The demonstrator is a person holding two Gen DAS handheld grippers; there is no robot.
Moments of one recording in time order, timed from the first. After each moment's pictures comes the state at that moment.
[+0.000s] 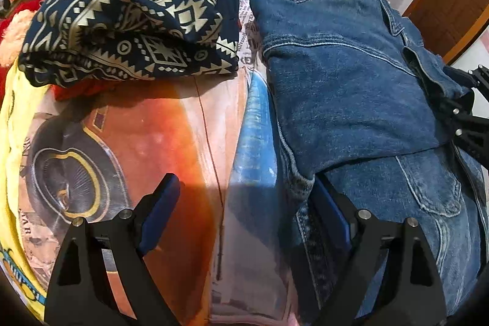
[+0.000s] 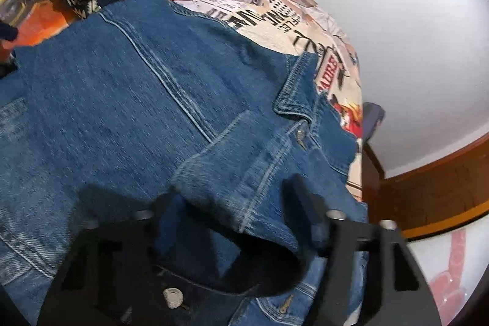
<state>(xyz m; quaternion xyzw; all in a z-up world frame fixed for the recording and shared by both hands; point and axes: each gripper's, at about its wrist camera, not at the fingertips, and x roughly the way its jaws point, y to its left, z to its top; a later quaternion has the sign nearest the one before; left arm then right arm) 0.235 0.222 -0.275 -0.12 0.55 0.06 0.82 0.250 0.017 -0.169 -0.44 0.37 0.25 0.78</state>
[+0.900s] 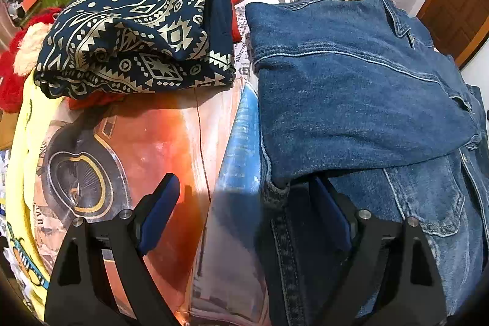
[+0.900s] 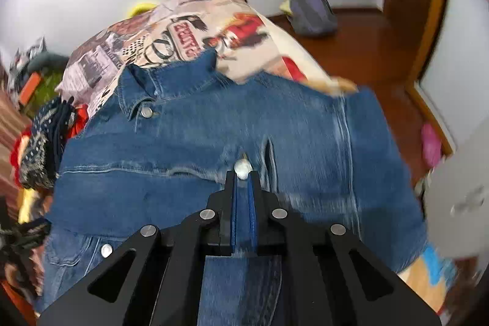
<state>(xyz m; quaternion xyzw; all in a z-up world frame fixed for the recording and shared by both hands) 0.240 0.199 -0.264 -0.09 0.54 0.11 0.83 0.289 -0.211 -0.135 0.07 0.51 0.14 0.85</state>
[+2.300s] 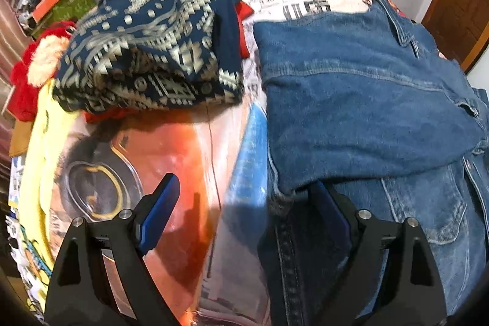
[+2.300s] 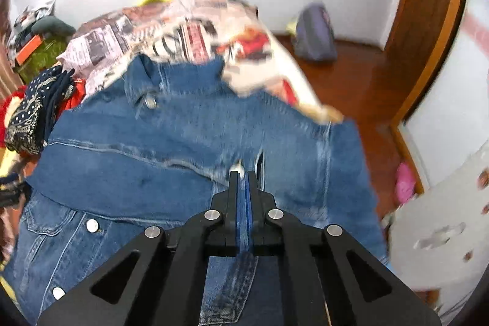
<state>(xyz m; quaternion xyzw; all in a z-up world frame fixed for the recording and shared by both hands) 0.242 0.195 -0.253 -0.07 0.53 0.13 0.84 0.286 -0.215 -0.133 -0.04 0.49 0.14 0.86</state>
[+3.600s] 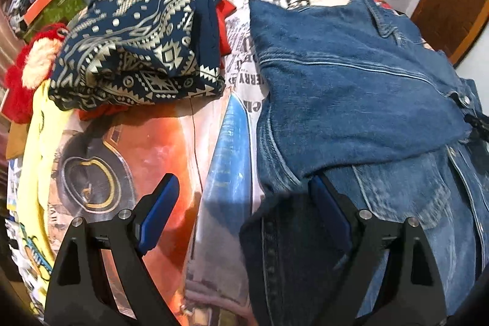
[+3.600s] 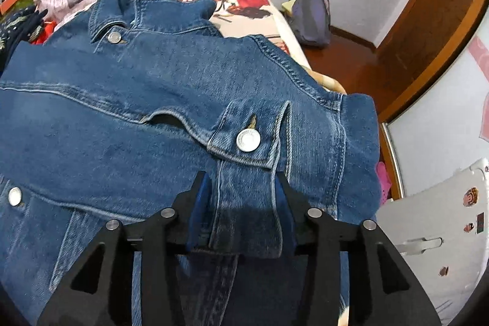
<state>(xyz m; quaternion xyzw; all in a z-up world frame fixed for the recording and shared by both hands) 0.232 0.176 -0.234 -0.07 0.53 0.10 0.84 0.290 -0.189 -0.165 -0.16 0.50 0.11 0.84</state>
